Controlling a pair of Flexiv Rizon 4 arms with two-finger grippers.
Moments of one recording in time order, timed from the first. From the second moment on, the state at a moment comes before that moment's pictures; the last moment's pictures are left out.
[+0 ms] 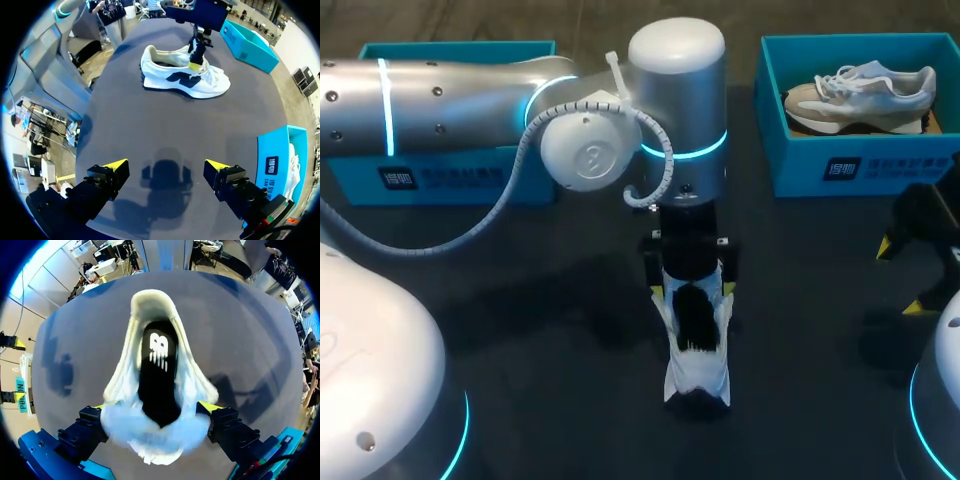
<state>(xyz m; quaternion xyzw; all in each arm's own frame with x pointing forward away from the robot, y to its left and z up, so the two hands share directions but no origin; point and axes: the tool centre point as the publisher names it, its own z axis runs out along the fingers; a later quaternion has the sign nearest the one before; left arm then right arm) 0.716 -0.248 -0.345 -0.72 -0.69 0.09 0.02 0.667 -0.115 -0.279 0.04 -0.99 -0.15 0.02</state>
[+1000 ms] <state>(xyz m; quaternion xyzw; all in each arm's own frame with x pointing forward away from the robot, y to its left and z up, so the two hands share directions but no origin) 0.760 -0.245 -0.276 -0.69 -0.72 0.09 -0.01 0.667 -0.115 -0.279 0.04 -0.99 -0.15 0.02</state>
